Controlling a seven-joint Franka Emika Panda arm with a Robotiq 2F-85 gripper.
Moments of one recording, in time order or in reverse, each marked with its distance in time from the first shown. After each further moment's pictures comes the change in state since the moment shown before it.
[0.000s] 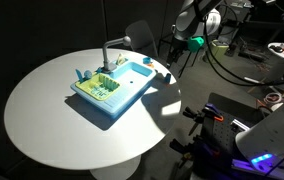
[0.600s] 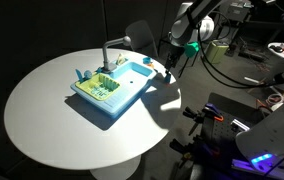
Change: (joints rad) arm -0.049 0.089 0.059 0.035 0.000 0.003 -0.007
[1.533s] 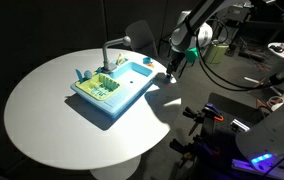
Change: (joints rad) arm -0.053 0.067 0.031 0.001 0.000 0.048 -0.032
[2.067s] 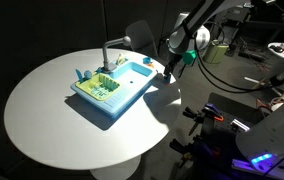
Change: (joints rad) arm -0.017 0.023 0.048 0.001 0.000 0.067 -0.018
